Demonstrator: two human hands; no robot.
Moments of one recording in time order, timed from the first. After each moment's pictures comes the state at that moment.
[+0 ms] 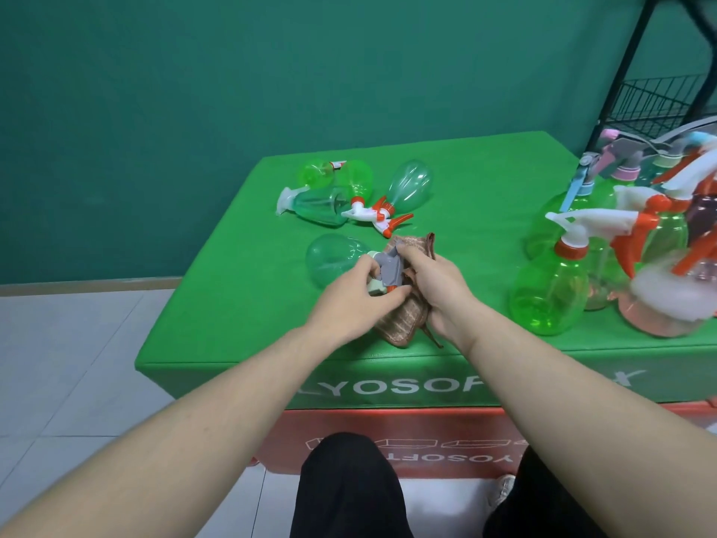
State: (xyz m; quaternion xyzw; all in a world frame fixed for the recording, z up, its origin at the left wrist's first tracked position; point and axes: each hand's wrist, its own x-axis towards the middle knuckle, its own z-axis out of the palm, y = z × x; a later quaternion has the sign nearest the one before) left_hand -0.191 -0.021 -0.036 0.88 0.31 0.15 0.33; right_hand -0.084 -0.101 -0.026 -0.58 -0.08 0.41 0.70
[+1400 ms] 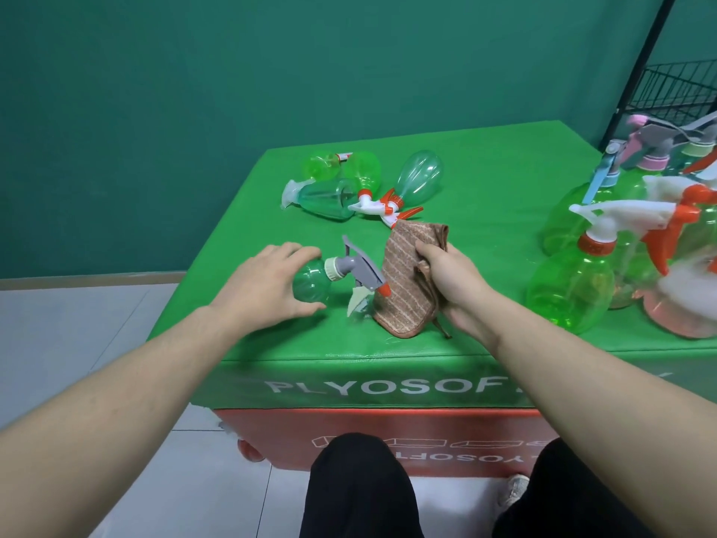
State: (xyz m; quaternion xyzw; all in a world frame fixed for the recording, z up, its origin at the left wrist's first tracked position) left_hand -0.265 0.075 -0.027 0.97 0.25 0.09 0.00; right_hand -0.068 -0.098 -0.033 -0.59 -0.15 0.41 0.68
